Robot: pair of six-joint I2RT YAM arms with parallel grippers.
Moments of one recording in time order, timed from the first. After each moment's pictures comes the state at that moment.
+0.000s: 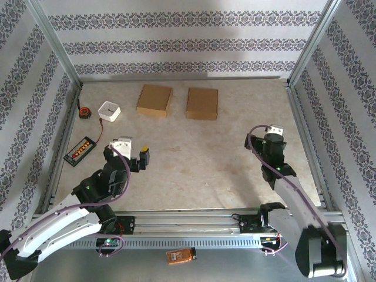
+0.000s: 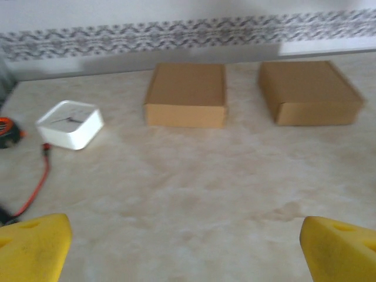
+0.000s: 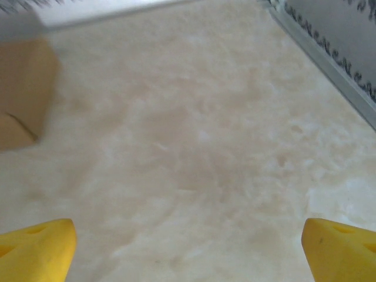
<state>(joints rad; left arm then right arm) -0.81 0.59 0.54 -0.42 -0.74 -0.28 0.08 0.97 0.41 -0.01 0.23 0.23</state>
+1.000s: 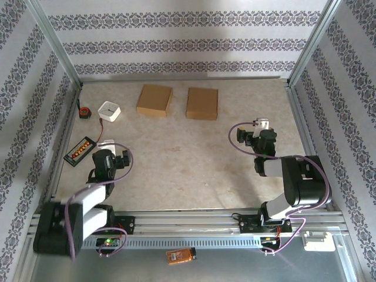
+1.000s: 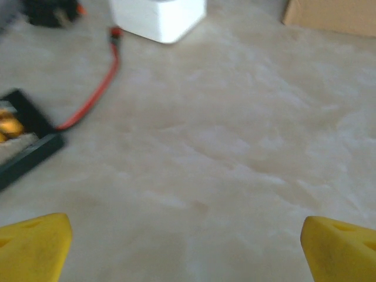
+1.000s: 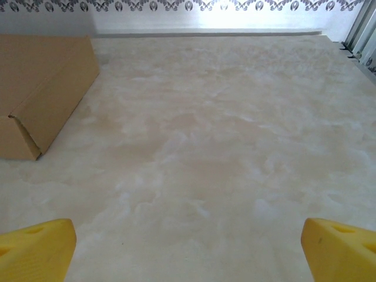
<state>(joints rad) 0.00 1.16 0.17 0.46 -0.14 -0.08 0.02 1.53 0.38 0.80 0.01 0.03</state>
